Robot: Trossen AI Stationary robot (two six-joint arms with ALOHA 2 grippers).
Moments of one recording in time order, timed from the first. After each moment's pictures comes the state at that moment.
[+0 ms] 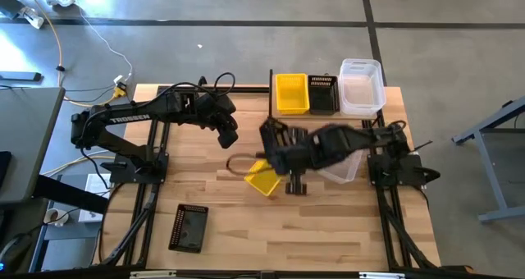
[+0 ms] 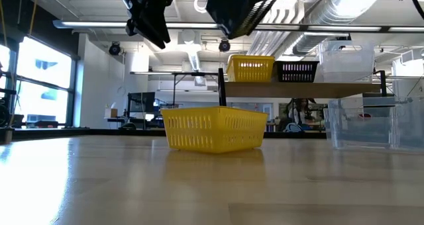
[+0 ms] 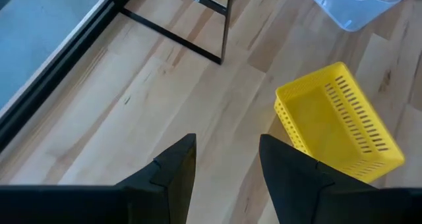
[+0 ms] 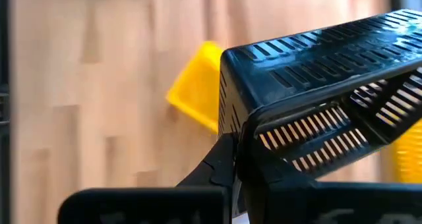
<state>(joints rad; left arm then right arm) 0.35 1.33 1.24 -0.85 -0.14 -0.26 0.27 1.95 2.34 -1.57 0.26 0.23</state>
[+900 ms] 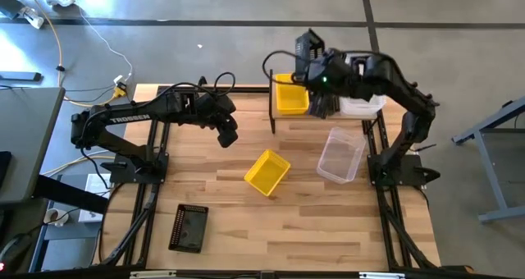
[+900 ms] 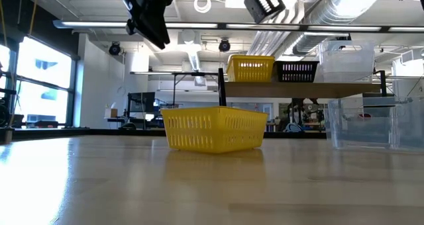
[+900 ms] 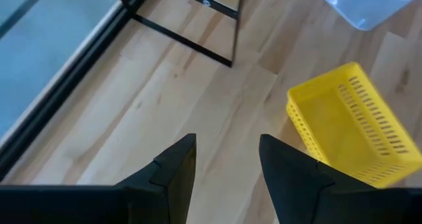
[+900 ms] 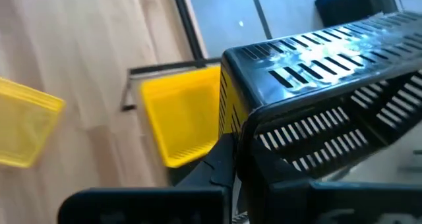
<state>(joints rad) 0.35 1.33 1.24 -0.85 -0.18 -0.23 -0.18 1.72 2.34 -1.57 0.49 -0.15</state>
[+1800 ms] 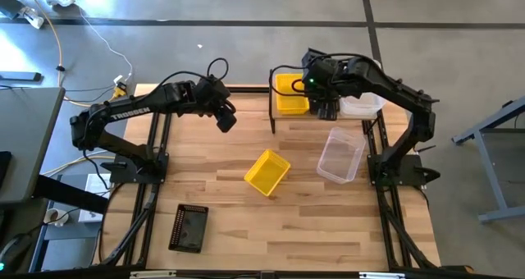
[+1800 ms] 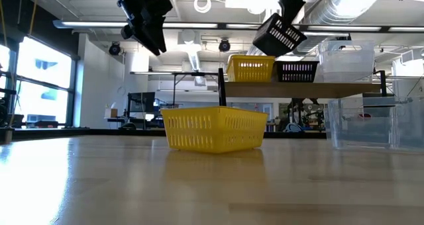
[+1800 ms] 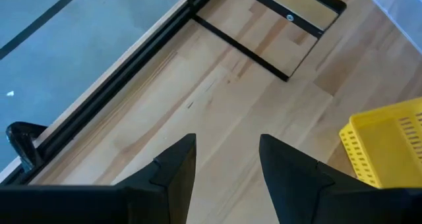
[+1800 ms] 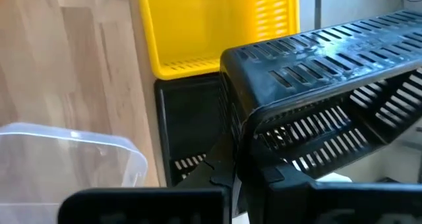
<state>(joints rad) 0.49 1.33 1.24 -0.85 -0.22 -0.23 -0.33 1.65 1.97 -1.57 0.41 -0.34</state>
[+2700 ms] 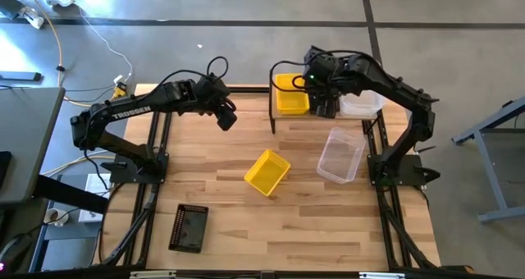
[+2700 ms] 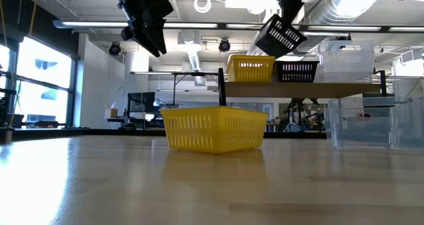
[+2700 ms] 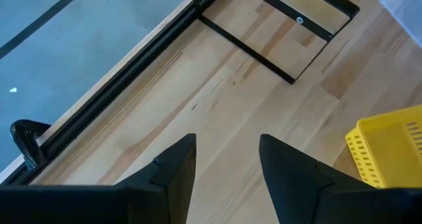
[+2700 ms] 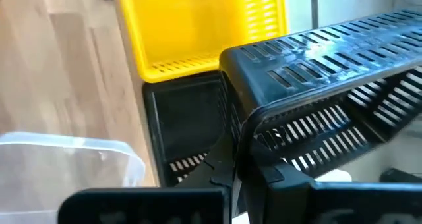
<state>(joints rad) 0.51 1.34 1.24 -0.84 -0.22 -0.23 -0.36 1.66 1.98 -1.57 0.39 -0.31</state>
